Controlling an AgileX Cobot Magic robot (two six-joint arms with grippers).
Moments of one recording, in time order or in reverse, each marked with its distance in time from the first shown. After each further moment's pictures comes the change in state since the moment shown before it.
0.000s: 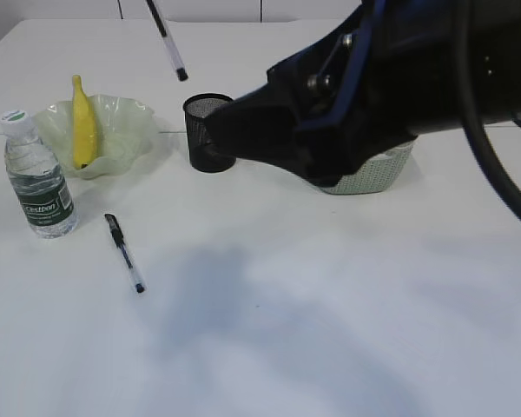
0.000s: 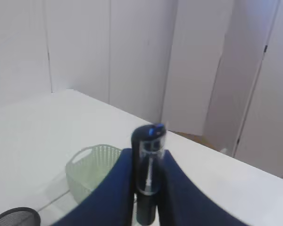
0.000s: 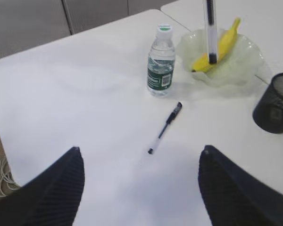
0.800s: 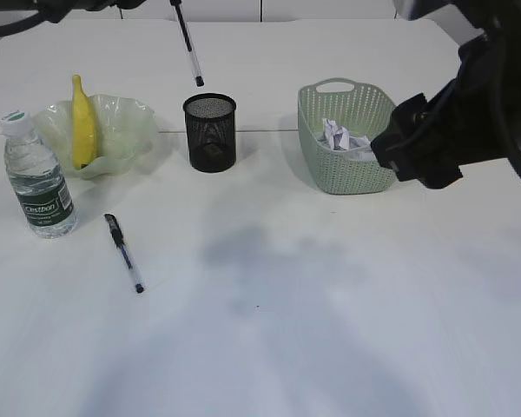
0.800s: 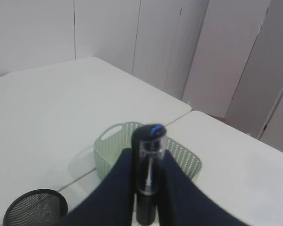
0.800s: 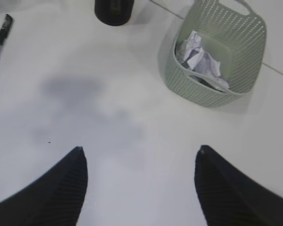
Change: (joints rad) left arm 0.000 0.332 -0.224 -0.013 -0.102 0.017; right arm 0.000 0.000 0.000 -1.100 0.258 1.075
